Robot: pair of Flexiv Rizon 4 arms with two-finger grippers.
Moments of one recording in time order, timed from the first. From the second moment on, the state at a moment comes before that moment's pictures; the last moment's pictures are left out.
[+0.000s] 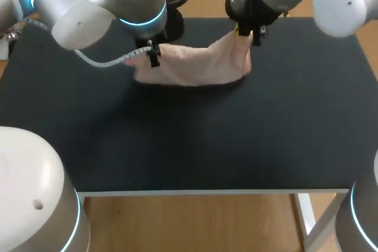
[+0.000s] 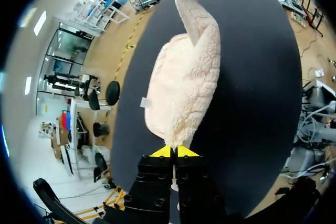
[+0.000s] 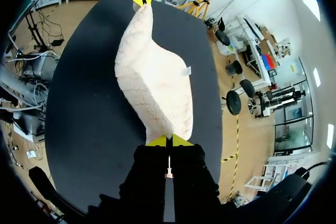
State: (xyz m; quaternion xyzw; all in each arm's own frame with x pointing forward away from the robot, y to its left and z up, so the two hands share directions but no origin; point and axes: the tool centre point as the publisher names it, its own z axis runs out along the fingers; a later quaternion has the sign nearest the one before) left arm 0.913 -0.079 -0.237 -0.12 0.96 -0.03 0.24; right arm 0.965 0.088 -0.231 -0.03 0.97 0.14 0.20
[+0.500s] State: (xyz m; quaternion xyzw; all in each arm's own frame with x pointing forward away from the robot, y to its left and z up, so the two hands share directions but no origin) left arm 0.951 -0.077 -0.321 -0.11 0.98 -0.02 0.15; right arm 0.972 0.089 -0.316 0.02 0.99 0.12 0.11
